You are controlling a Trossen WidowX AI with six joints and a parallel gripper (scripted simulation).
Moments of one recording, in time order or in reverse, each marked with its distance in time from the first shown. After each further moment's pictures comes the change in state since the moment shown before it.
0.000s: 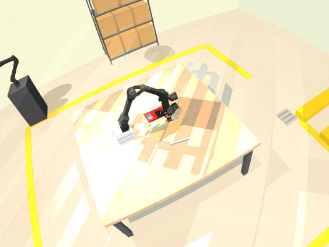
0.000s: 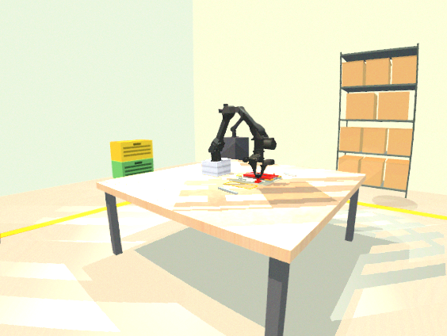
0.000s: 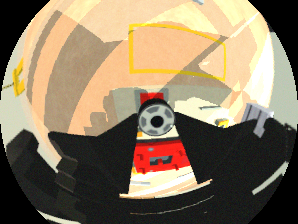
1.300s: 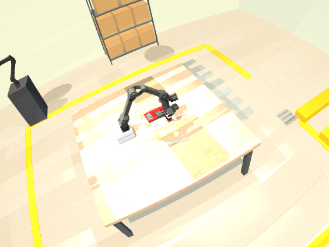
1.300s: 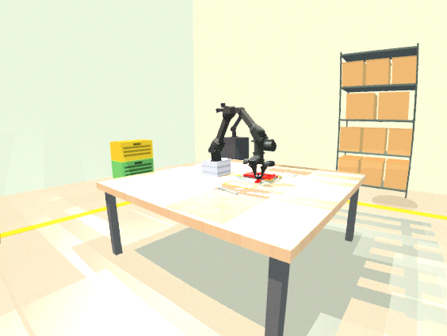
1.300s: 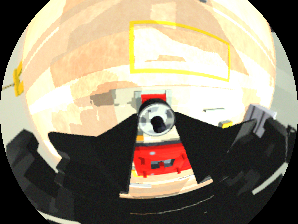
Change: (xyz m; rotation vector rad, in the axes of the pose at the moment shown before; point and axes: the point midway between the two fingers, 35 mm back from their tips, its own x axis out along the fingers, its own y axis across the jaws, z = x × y) arm 0.010 0.001 0.000 0.002 -0.001 0.007
